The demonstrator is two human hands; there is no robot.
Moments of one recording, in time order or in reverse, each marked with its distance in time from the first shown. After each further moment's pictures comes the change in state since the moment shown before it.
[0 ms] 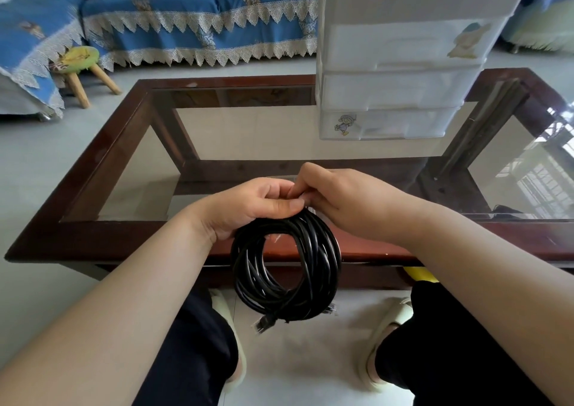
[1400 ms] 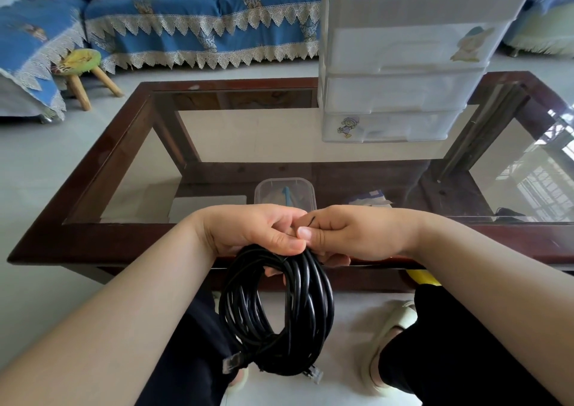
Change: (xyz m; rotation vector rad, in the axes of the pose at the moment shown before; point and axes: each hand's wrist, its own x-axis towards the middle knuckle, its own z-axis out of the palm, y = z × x) left_hand -0.003 -0.013 0.001 0.025 -0.404 -0.184; right_hand -0.007 -0.002 0.013 0.605 -0.431 0.130
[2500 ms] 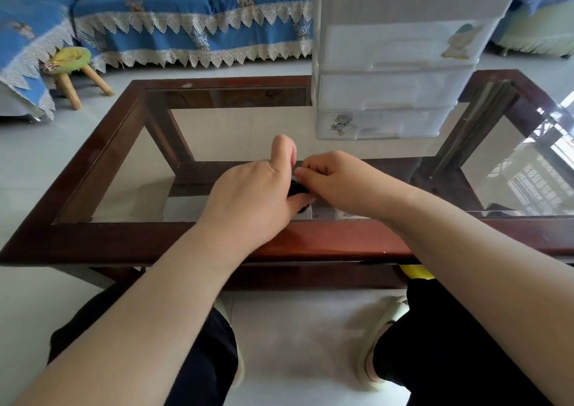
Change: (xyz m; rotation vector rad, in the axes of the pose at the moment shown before) left_hand 0.007 0.037 0.038 1.422 1.224 0.111; right_hand 0.019 -0.017 -0.022 -0.297 0.542 0.195
